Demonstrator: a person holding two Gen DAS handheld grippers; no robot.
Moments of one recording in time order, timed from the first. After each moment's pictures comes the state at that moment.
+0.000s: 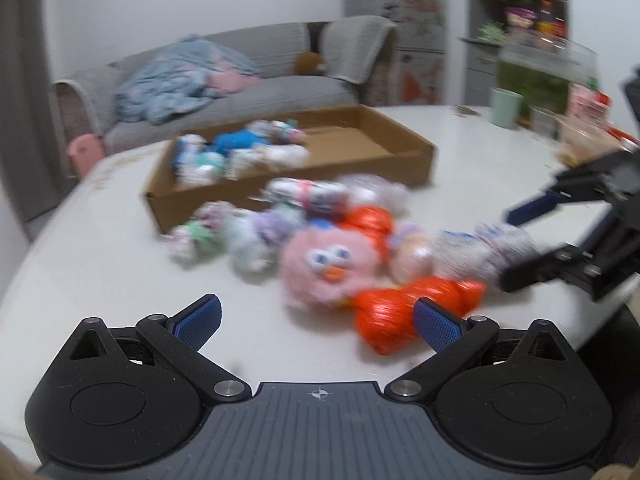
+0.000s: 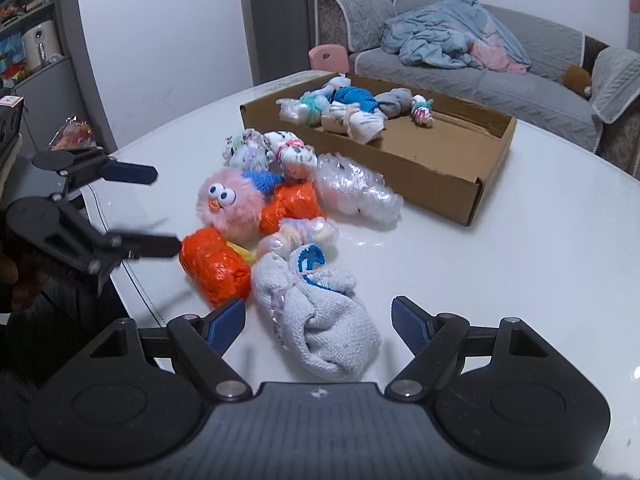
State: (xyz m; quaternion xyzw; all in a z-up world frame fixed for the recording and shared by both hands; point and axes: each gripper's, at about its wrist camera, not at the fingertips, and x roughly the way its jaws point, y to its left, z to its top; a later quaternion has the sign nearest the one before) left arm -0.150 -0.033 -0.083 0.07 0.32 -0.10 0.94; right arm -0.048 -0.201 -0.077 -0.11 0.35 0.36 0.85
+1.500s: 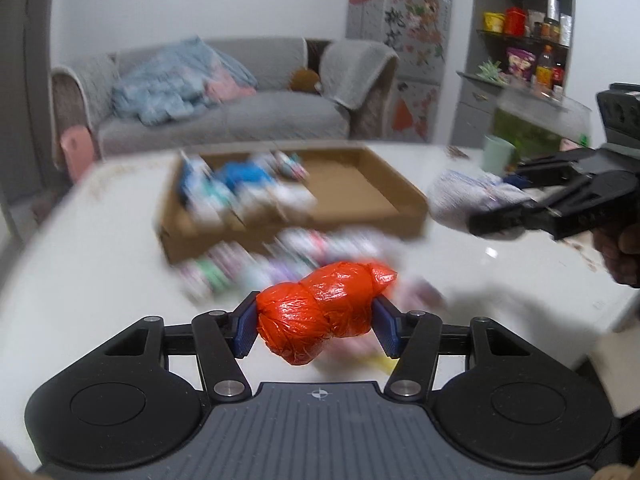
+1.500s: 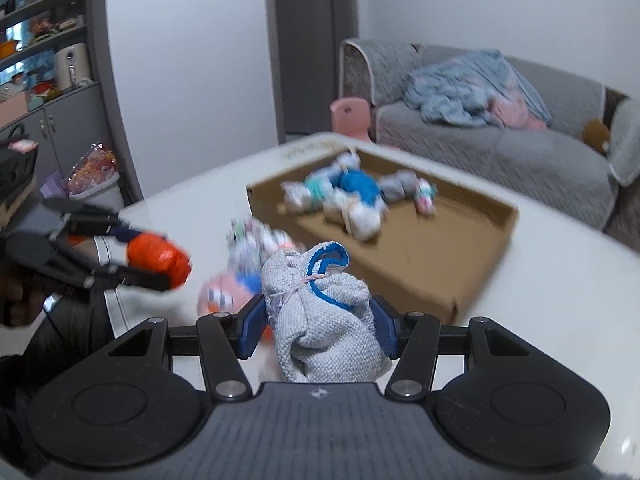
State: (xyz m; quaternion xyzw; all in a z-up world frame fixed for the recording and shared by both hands) left arm -0.132 0.007 -0.026 0.02 0.30 -0.10 0.95; right arm -0.004 -0.199 -0.013 -0.11 0.28 0.42 0.86
